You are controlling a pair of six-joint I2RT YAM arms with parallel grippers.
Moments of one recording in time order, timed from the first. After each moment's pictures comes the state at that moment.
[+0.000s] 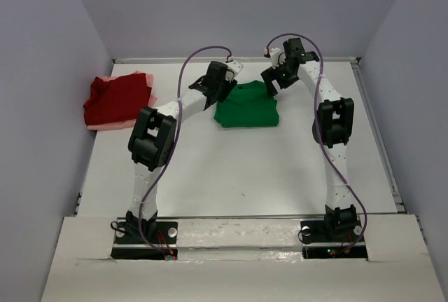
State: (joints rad) left arm -0.51 2.11 1.62 -0.14 -0.21 0.31; right arm 0.19 2.48 2.38 -0.93 -0.25 -0.40
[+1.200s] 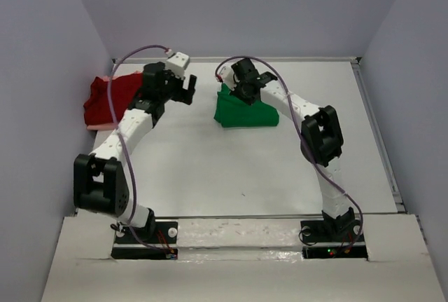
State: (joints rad) left arm -0.30 1.55 1.17 -0.05 0.19 0.16; right arm 0.56 2.21 1.99 -0.74 0.14 -0.51
